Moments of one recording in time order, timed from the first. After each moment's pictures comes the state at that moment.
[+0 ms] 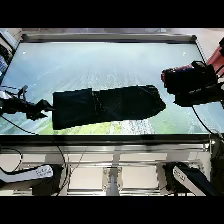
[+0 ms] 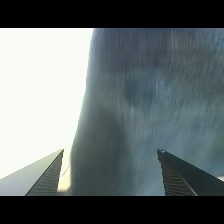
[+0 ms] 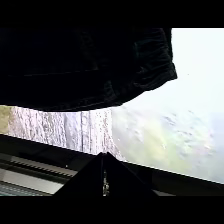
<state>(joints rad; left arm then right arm) 0.47 -1.39 1.00 1.05 -1.22 -1.30 -0.16 -0.98 1.15 -1.27 1.43 1.31</state>
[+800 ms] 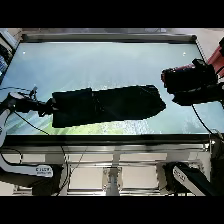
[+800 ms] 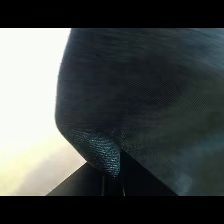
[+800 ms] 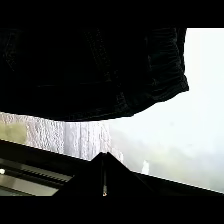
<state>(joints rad) 0.40 -1.53 1.04 0.92 -1.14 -1.27 -0.16 -0.97 1.14 -1.23 1.40 1.31</state>
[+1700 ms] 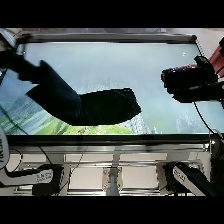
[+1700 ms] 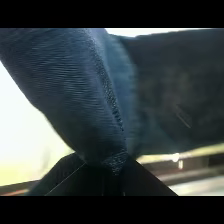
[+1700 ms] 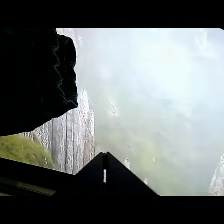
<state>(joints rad) -0.03 -1.42 1.76 1.33 -1.65 -1.55 -0.16 -0.97 1.14 -1.23 1.33 1.31</state>
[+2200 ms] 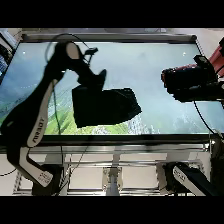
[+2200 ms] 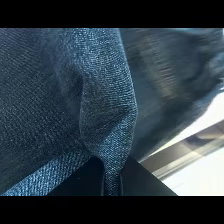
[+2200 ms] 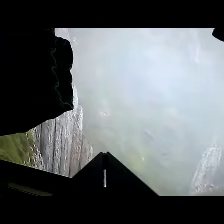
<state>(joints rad) -0.41 -1.75 1.95 1.23 -1.53 -1.67 -0.16 -0.98 1.14 -1.24 1.32 1.27</state>
